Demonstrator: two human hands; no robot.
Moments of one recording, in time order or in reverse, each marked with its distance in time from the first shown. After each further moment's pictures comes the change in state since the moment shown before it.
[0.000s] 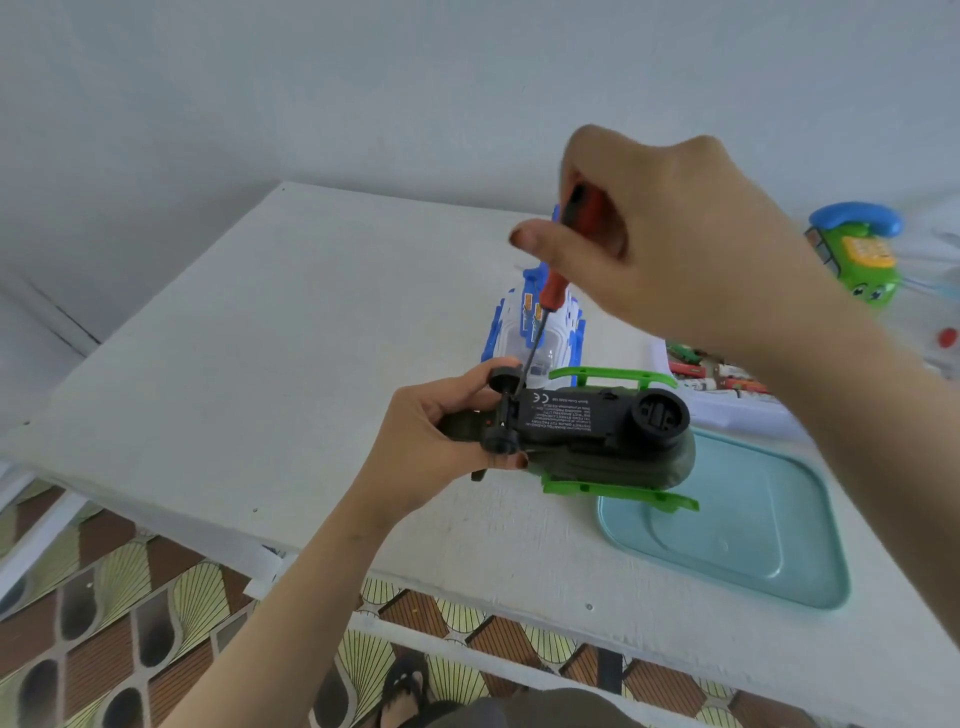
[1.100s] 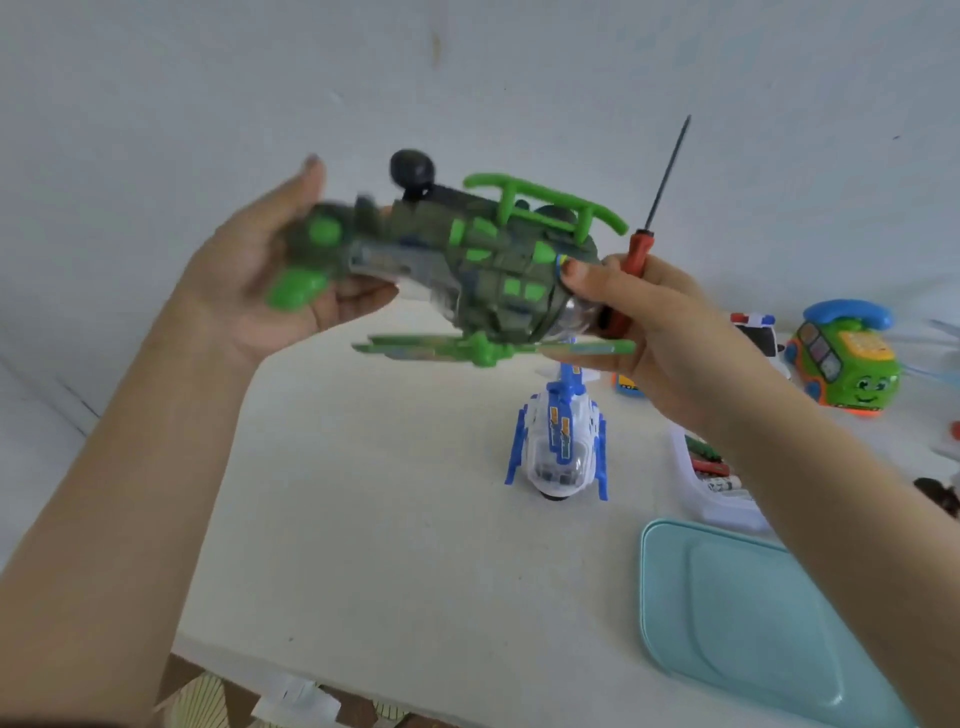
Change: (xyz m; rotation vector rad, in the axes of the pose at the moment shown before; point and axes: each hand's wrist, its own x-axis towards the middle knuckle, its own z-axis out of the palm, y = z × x) left_hand 0.083 0.155 -0.131 -0.282 -0.019 -0.007; right_hand 0.039 0.007 0.010 1.431 0.049 0.554
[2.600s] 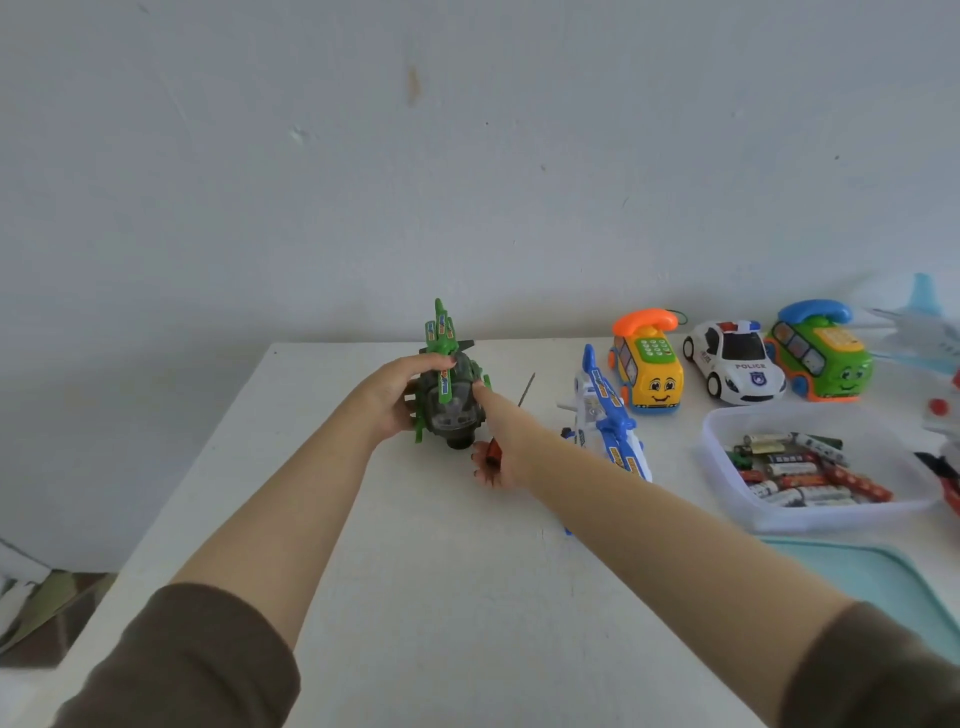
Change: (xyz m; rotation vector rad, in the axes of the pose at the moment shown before) left_hand 0.116 -0.115 -0.064 0.163 0.112 -0.482; right_hand 0.118 0.137 0.079 -0.070 0.601 0.732
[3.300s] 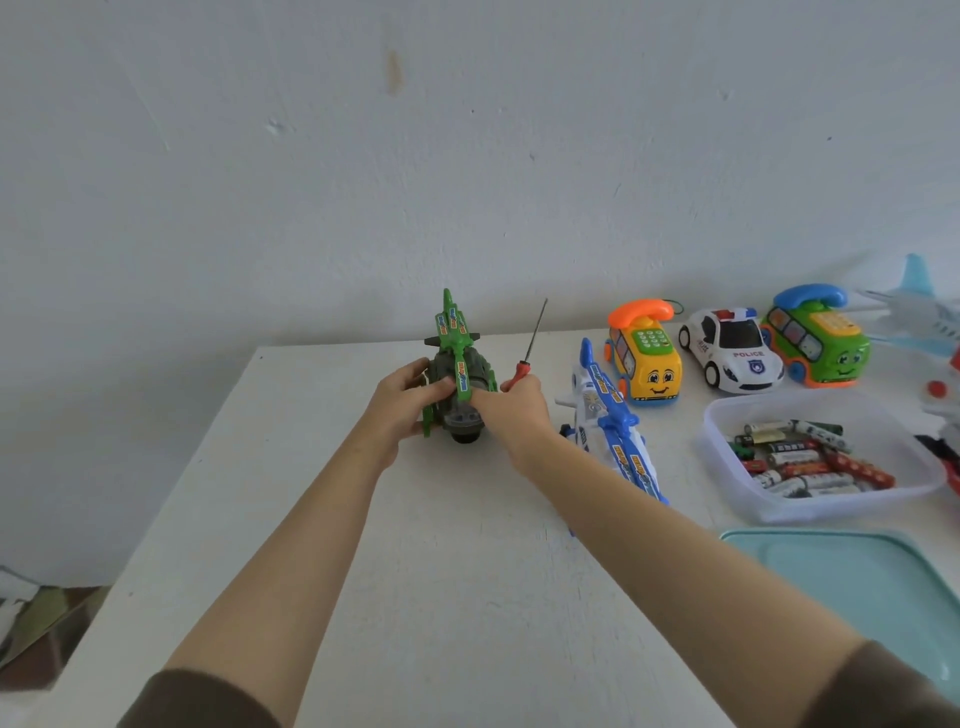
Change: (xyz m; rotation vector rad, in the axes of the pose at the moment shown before) left_hand 0.017 -0.028 0.001 0.111 0.068 0.229; right_hand 0.013 -0.006 -0.005 -0.164 0.147 -0.384
